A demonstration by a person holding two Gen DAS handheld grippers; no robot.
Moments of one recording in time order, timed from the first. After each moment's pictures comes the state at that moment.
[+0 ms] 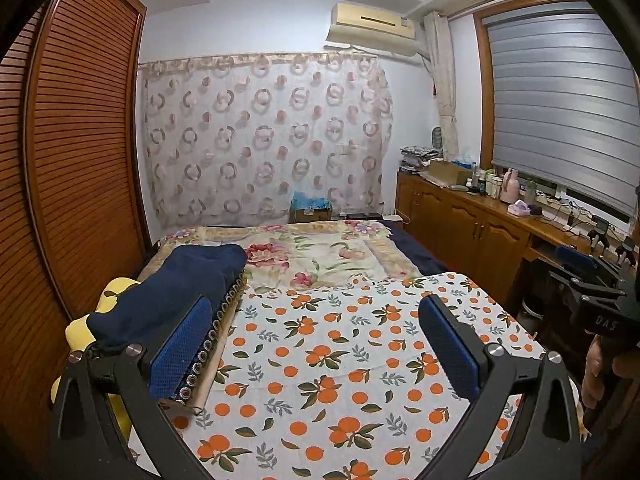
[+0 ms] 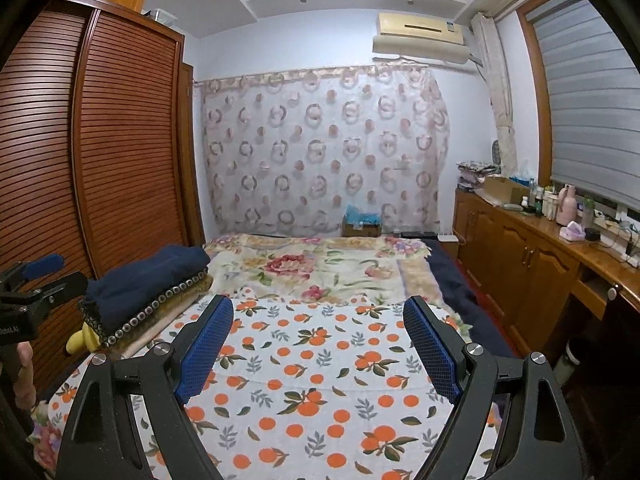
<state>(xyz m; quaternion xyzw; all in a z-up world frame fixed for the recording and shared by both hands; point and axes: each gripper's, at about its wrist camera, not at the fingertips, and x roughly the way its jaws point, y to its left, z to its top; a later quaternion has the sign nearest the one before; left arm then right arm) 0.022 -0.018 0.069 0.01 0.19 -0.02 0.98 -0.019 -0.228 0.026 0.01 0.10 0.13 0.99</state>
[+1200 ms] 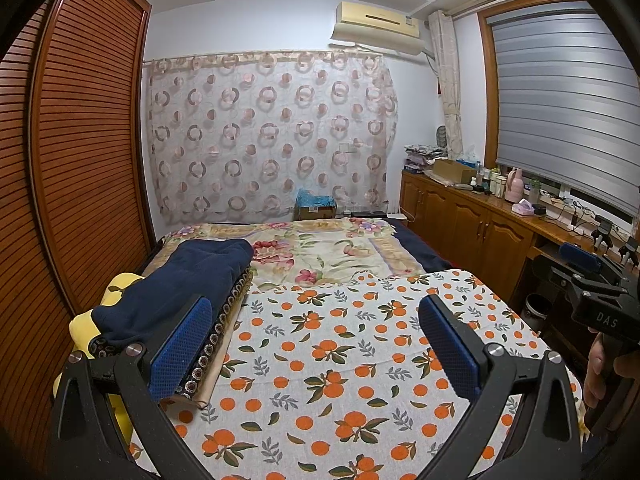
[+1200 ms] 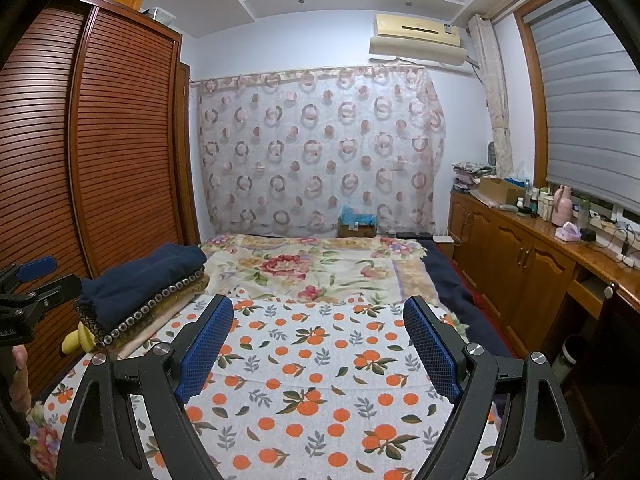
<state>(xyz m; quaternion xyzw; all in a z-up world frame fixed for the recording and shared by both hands) 0.021 -0.012 0.066 0.01 0.19 -0.02 0.98 0.006 -0.258 0.025 0.00 0.10 0.14 0.99</state>
